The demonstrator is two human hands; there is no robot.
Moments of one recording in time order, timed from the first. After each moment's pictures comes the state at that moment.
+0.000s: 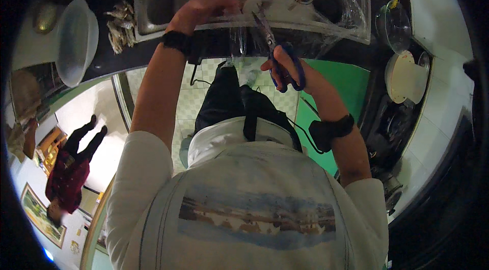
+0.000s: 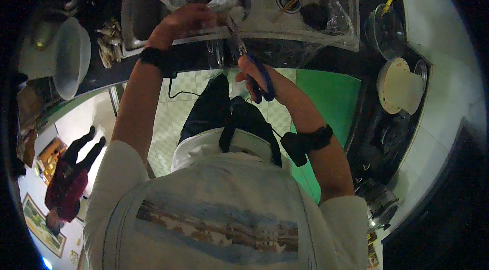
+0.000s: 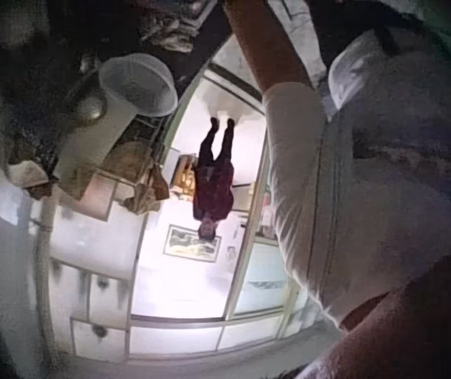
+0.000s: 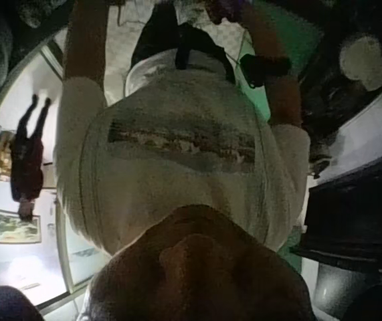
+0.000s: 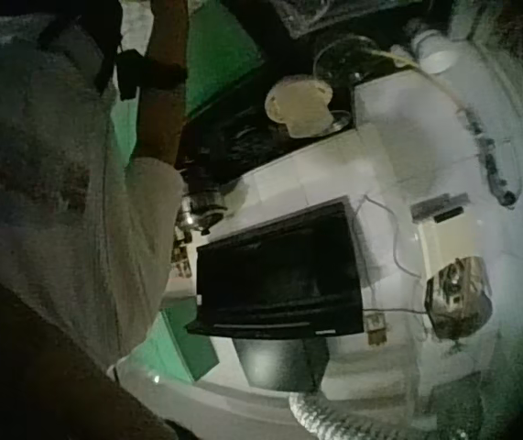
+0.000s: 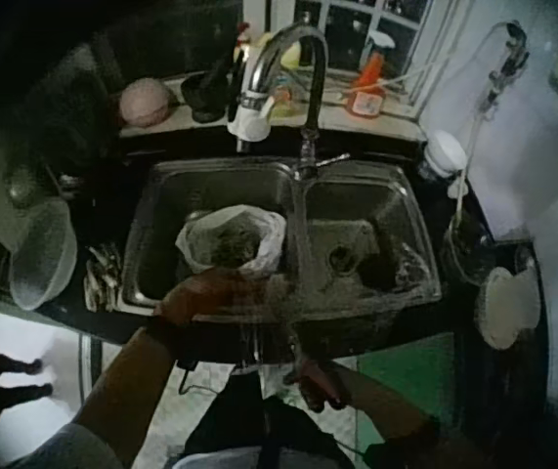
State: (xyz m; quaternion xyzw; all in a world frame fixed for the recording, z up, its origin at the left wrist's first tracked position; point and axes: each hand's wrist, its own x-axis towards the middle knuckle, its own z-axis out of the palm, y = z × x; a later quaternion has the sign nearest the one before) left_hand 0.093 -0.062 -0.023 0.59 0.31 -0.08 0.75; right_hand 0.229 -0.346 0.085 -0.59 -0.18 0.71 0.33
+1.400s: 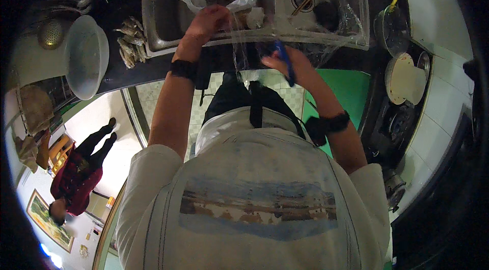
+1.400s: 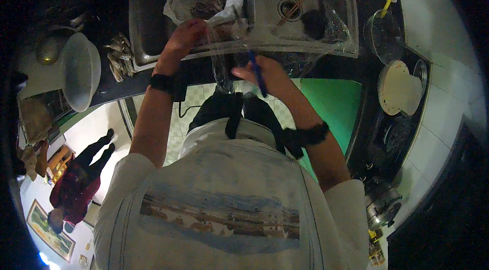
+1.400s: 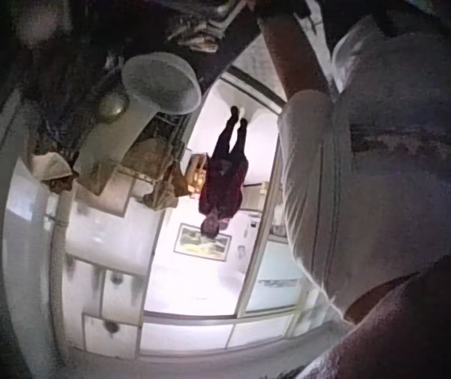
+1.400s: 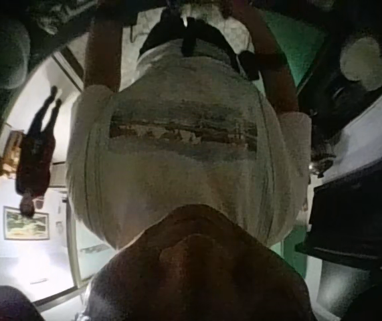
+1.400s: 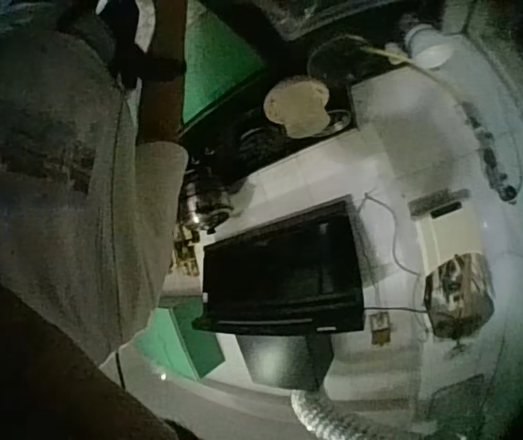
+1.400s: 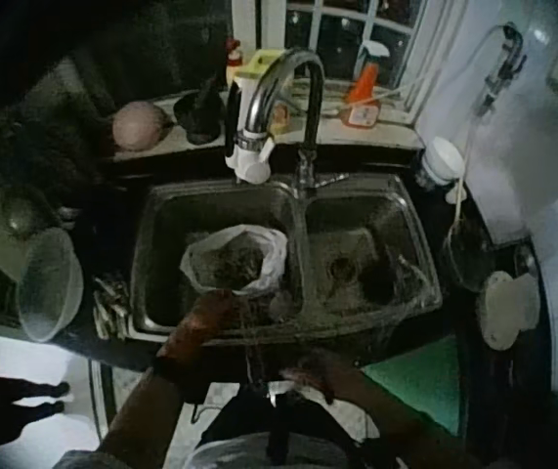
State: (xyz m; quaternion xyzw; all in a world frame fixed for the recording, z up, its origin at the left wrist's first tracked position) left_hand 0.079 -0.074 -0.006 0.45 0.35 0.12 0.81; right_hand 0.236 -0.318 0.069 -0.72 -0.32 0.48 0.38
